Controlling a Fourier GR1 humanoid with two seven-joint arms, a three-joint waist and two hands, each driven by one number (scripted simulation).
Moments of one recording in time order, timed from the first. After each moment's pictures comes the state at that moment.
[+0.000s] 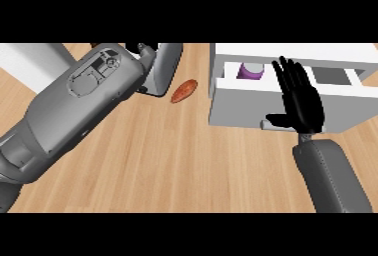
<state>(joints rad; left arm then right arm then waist) -1.24 0.34 -0.63 -0.92 0.57 0.79 0.21 -0.46 -0.18 -0.03 -1.10 1.18 -0.43 -0.11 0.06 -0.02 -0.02</state>
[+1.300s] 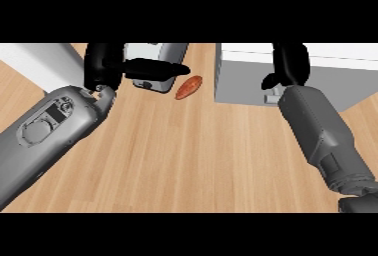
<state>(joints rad) -0.93 0.52 -0.62 -1.30 0.50 0.78 0.29 -1.01 -0.21 -0.22 -0.35 1.24 -0.73 -0.09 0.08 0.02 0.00</state>
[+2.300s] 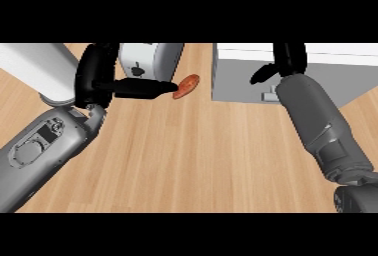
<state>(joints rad) -0.79 0.54 -0.59 -1.40 0.46 0.77 0.24 -1.11 -0.19 -0.43 -0.28 1.01 -0.62 -0.36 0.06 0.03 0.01</state>
